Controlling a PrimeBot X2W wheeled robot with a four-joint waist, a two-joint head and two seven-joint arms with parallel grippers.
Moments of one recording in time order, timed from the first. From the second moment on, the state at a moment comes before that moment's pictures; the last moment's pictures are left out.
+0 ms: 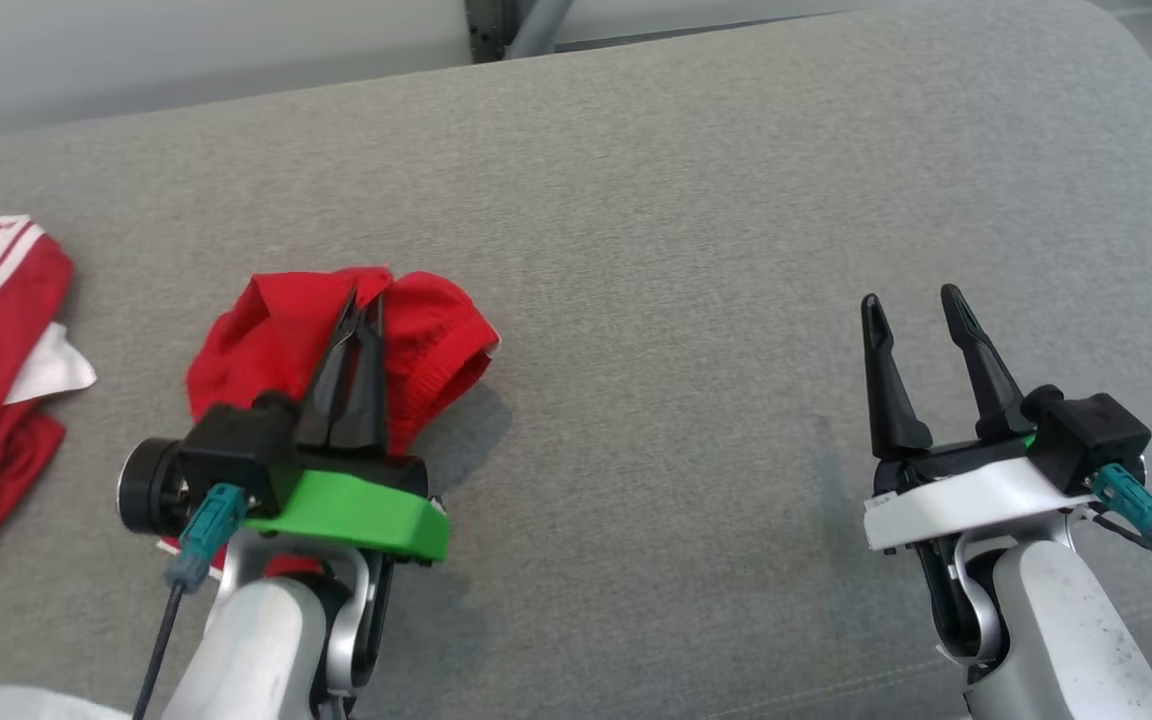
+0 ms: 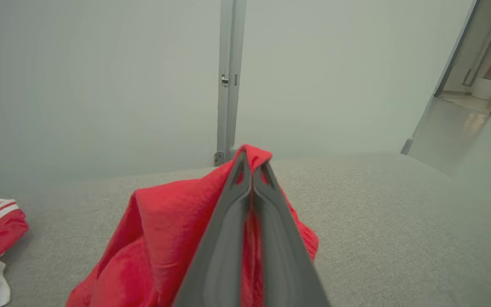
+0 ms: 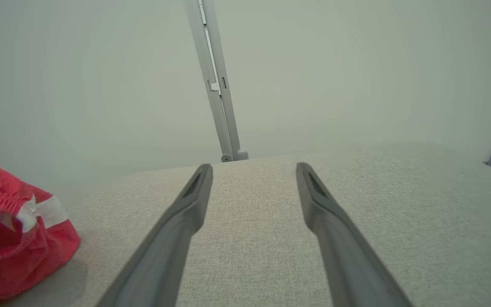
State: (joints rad) left arm -0.23 0.16 -0.35 -0.11 -0.30 0.14 -0.06; right arm -0.22 -0.06 0.08 0.12 0.23 0.13 -0.26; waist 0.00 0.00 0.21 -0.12
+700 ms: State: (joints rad) left arm -0.52 0.07 -0.50 0.29 -0.33 0.03 -0.05; right arm -0.25 -0.05 0.08 0.12 0.33 0.13 -0.26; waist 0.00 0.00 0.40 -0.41
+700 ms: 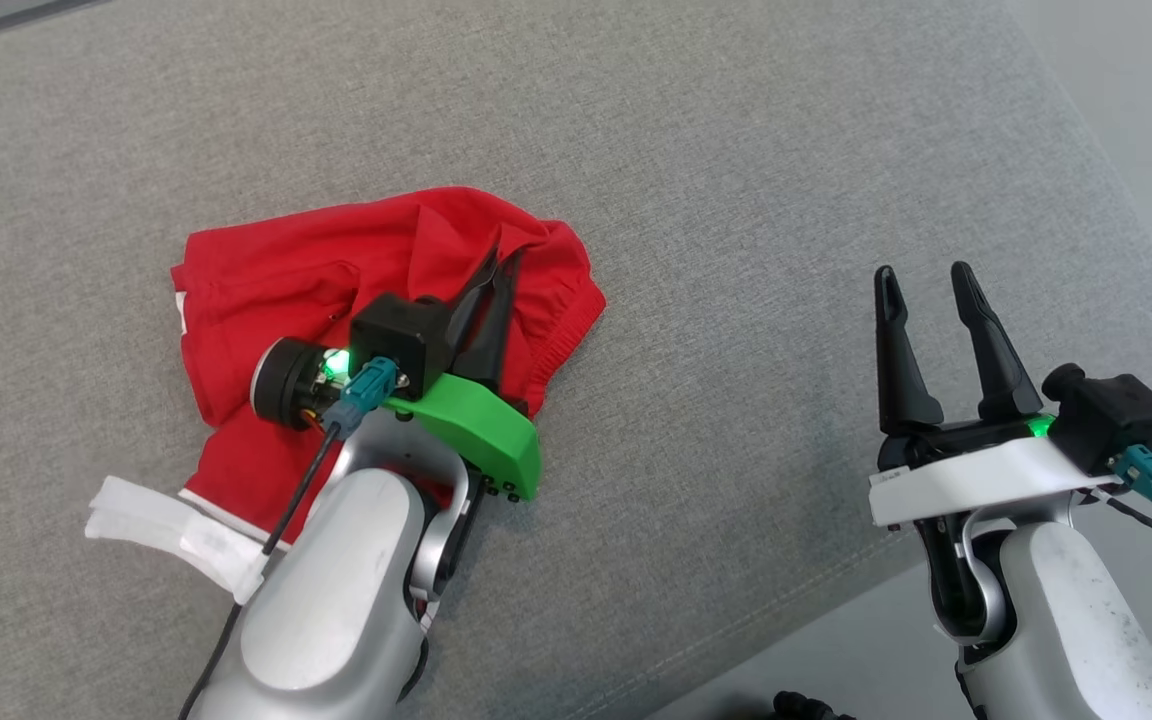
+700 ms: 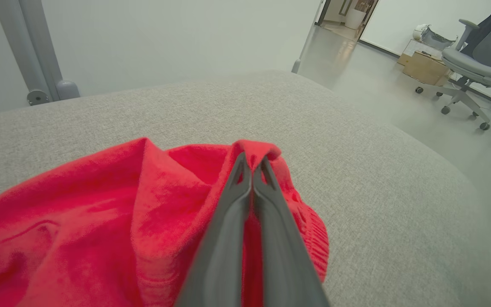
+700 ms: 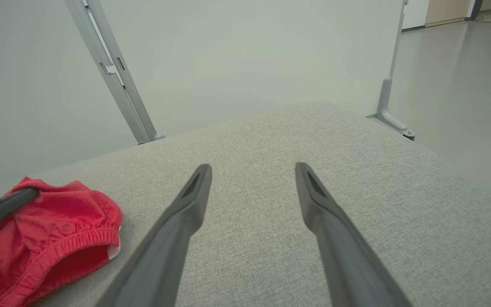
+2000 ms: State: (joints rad) left arm -0.14 0.25 -0.30 0.02 -0.38 0.21 -0.23; right arm -0.15 -0.09 0.04 0.14 0.21 0.13 -0.26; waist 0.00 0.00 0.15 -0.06
